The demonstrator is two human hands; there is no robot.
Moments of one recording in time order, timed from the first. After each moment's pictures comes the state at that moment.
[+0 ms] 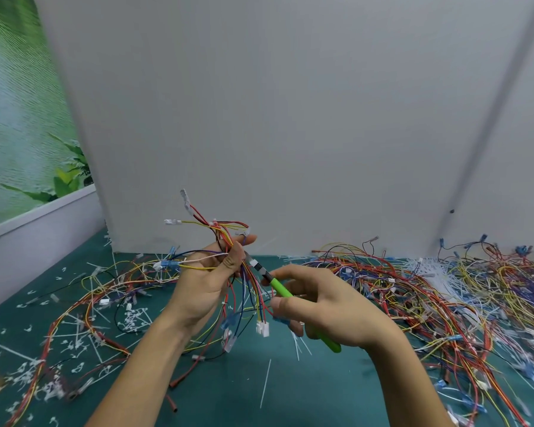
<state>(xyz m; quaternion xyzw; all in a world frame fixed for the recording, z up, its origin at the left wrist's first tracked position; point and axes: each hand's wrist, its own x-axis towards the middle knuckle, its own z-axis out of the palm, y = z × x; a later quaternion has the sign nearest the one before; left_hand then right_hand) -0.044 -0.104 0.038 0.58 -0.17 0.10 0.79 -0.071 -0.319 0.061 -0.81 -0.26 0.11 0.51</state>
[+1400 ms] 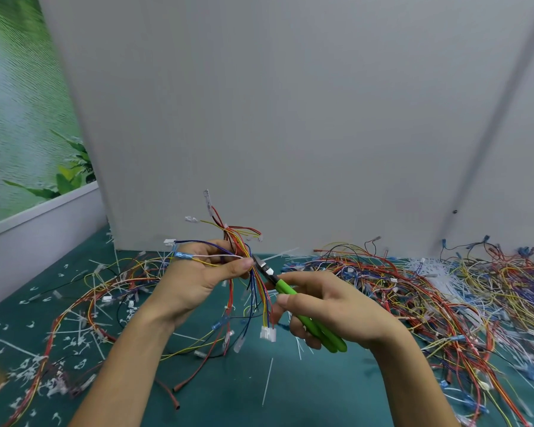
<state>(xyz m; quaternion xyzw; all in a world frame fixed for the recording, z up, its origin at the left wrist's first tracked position) -0.040 -0.079 0.044 0.69 -0.16 0.08 0.71 -0.068 -0.322 0.058 -0.75 -0.28 0.18 0.57</state>
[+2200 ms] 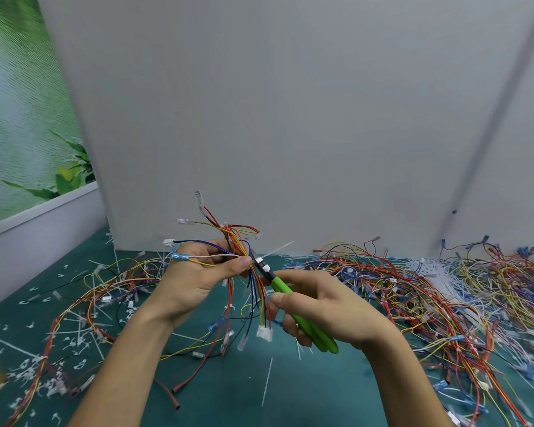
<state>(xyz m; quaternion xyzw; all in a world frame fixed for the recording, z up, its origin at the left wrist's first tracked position) -0.040 -0.076 0.045 0.69 -0.18 0.07 0.69 -0.066 -0.315 0.054 -0.74 -0.28 0.17 0.58</state>
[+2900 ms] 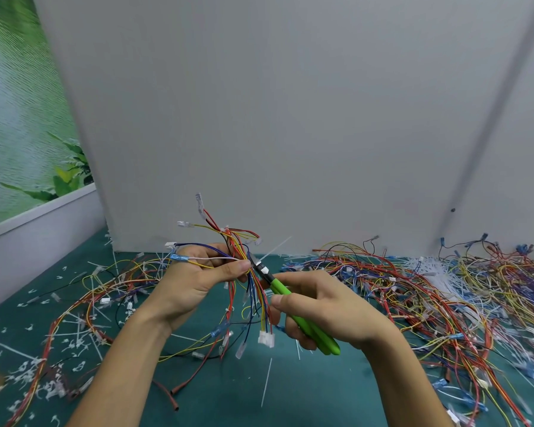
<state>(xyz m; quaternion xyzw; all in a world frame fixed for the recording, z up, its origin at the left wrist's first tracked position) -0.037 -0.074 0.040 0.70 -0.17 0.05 0.69 -0.070 -0.316 0.059 -0.75 -0.29 0.17 0.57</state>
